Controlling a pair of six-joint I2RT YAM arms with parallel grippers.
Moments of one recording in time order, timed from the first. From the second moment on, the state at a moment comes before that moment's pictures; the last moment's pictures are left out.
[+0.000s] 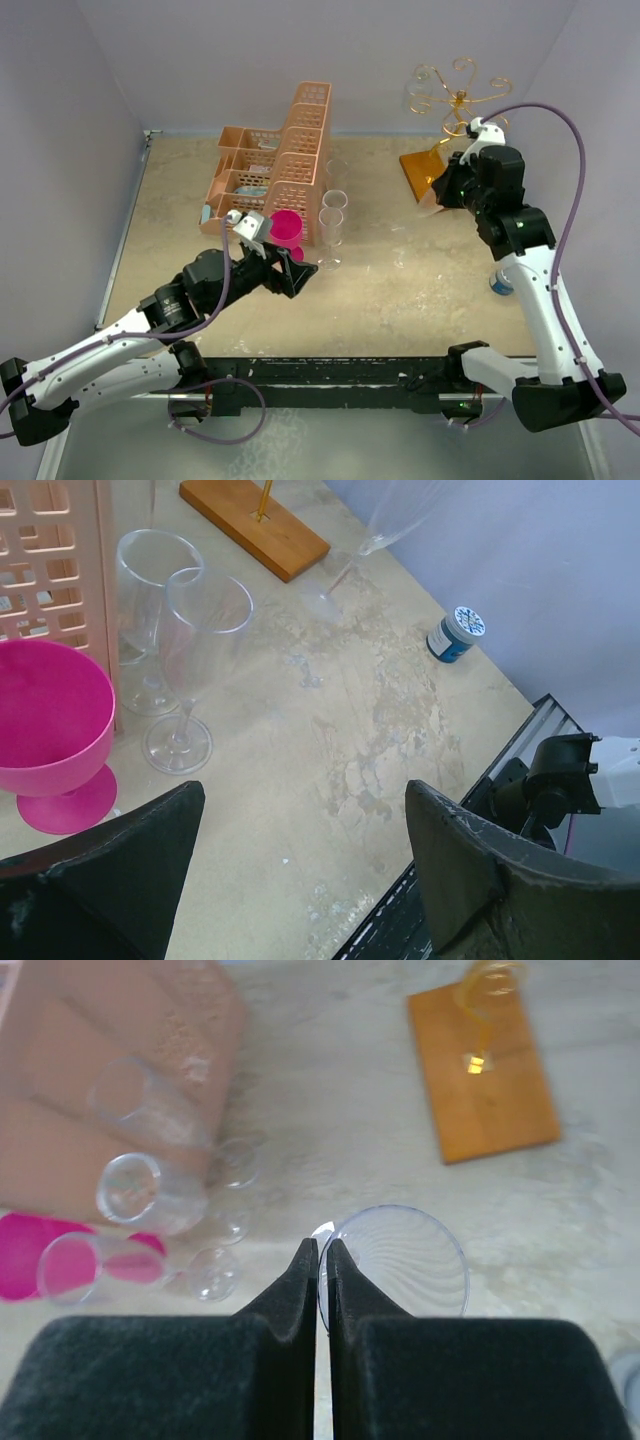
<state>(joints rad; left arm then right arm) -0.99 0.74 0.73 -0.15 -0.16 -0.43 0.20 1.10 1.30 -0.64 -0.03 0.24</state>
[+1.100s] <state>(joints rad) -0.99 0.73 0.80 -0.21 -0.22 -0.42 0.20 1.16 1.09 -0.61 0.67 0.50</state>
